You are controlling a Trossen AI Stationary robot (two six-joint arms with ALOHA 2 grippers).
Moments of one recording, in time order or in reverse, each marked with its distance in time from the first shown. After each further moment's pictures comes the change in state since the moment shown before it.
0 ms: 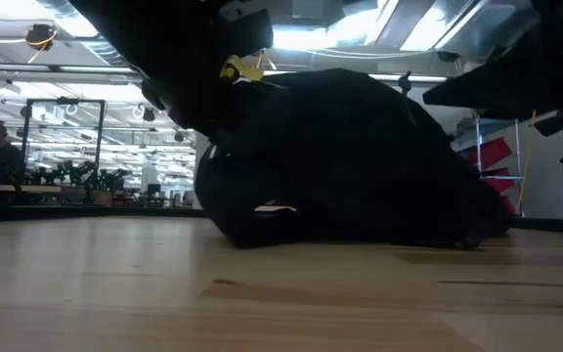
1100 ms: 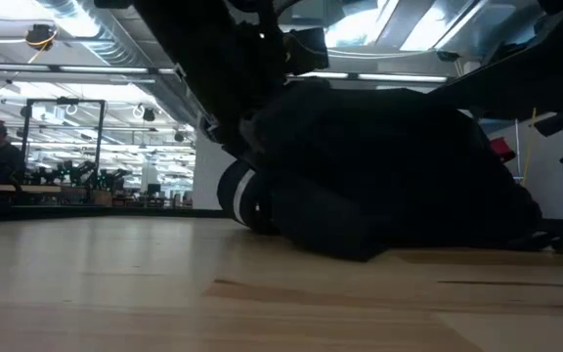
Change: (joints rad) left arm 0.082 0.000 0.000 0.315 0.466 0.396; right arm 0.003 0.000 0.001 0.003 -0.165 -0.001
